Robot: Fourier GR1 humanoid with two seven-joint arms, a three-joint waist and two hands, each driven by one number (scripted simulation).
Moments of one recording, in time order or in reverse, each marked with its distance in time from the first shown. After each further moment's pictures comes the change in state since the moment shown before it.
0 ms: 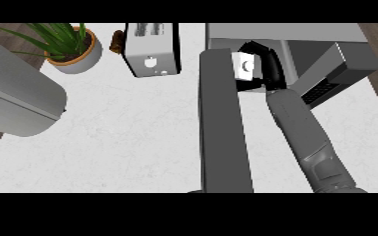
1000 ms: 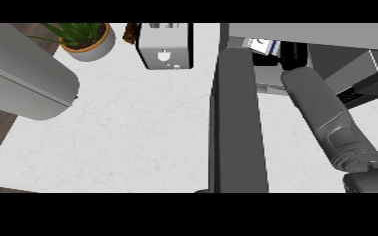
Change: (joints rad) left arm -0.086 0.036 -0.023 0.068 -0.016 -0.025 -0.008; right arm -0.235 -0.121 -0.072 0.344 0.092 -0.360 -0.069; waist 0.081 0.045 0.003
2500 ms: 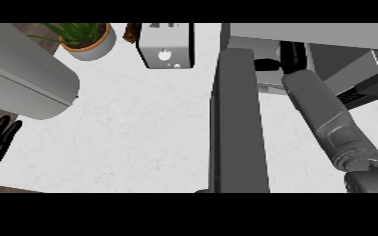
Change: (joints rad) left arm -0.093 0.028 -0.118 0.119 -0.120 -0.097 -0.040; right arm -0.011 -0.006 -0.028 0.071 0.003 0.083 -0.041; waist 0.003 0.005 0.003
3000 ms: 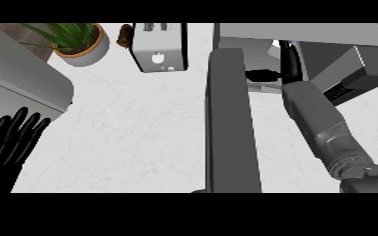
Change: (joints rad) left arm -0.016 -0.047 -0.102 -0.014 -0.041 -0.019 0.009; right arm 0.067 0.026 -0.111 -0.010 -0.121 0.239 -0.127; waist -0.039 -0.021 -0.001
